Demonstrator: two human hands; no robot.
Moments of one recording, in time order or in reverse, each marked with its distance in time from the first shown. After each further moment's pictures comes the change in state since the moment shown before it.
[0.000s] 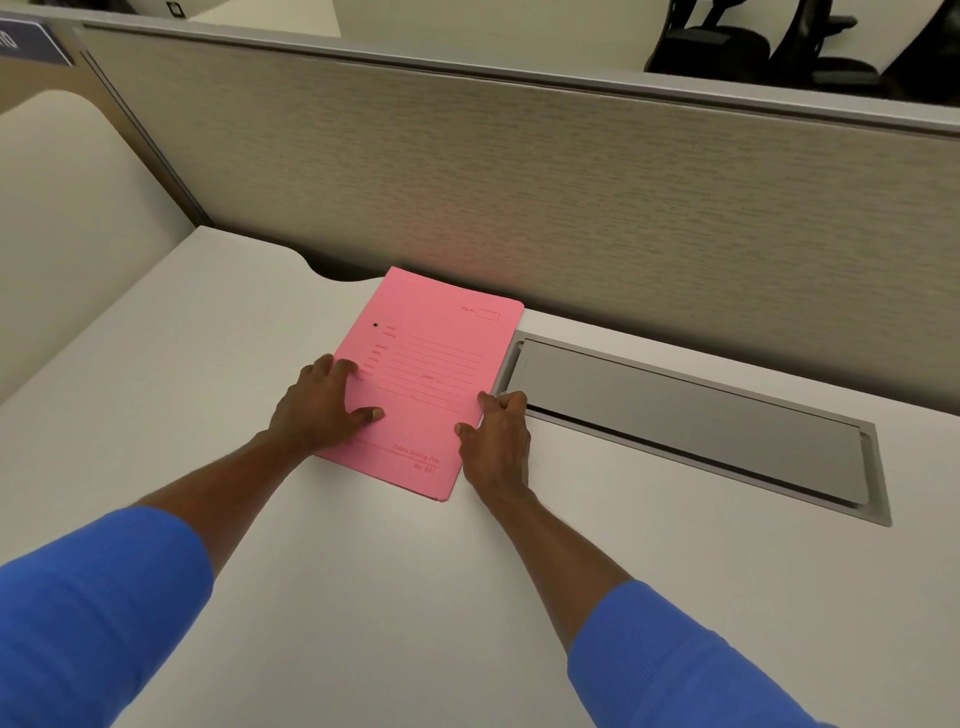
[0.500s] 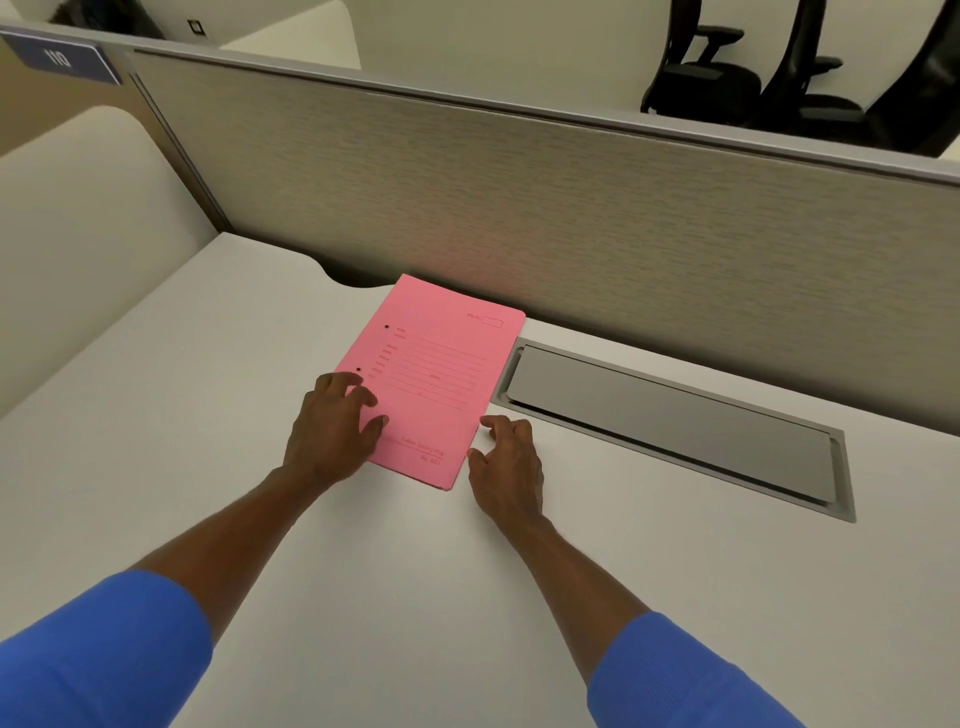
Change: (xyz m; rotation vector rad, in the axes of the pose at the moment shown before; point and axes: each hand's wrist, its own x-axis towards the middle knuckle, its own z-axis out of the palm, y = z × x) left_hand -0.069 0.016 -0.004 -0.032 0.230 0.121; right_hand -0.046 0.009 -0.029 -0.024 -0.072 0.020
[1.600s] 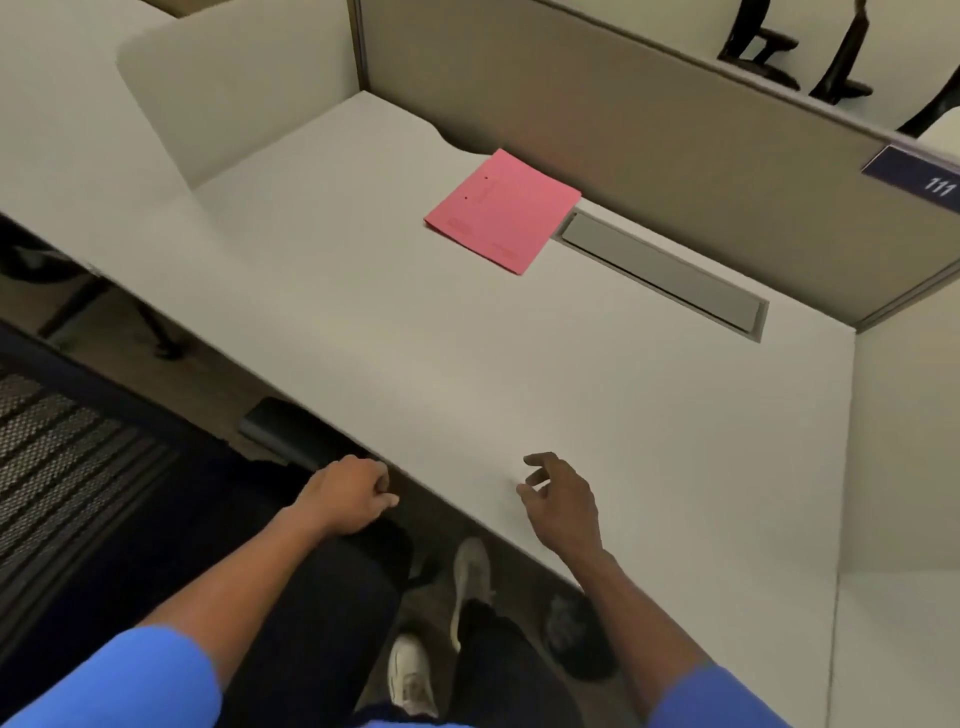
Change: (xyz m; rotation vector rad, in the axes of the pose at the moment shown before) left_hand -0.537 -0.019 -0.052 -0.135 -0.592 -0.188; right_hand -0.470 0.087 -0.065 -0.204 -0.208 -0.028
